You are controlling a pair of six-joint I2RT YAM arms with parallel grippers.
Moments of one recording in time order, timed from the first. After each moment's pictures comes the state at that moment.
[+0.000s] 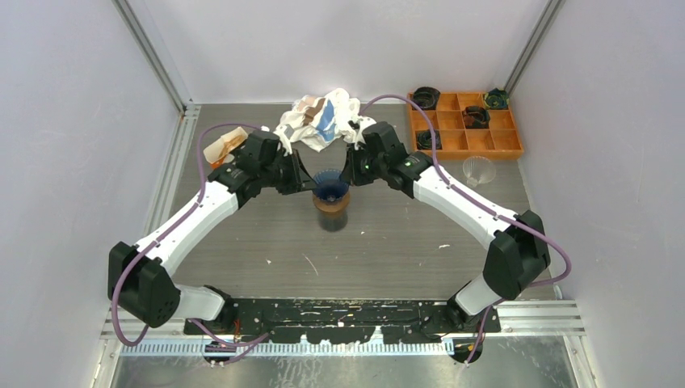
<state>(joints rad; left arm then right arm) -0.50 1.35 1.14 -0.48 0.27 -0.65 0.65 1.54 1.29 -0.41 -0.13 0.39</state>
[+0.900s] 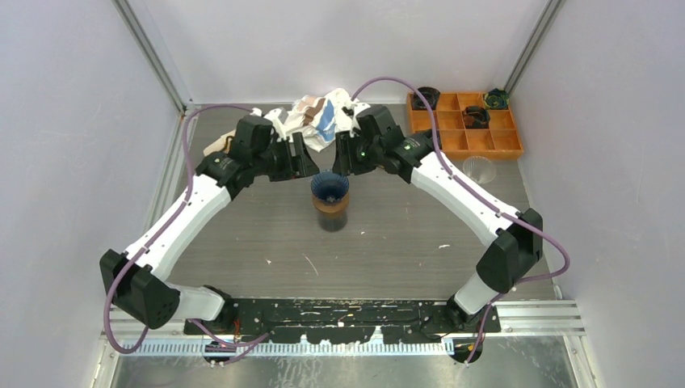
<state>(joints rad) -0.50 1.34 1.31 -0.61 0.19 -0.57 0.67 1.60 1.53 -0.64 -0.10 0.36</state>
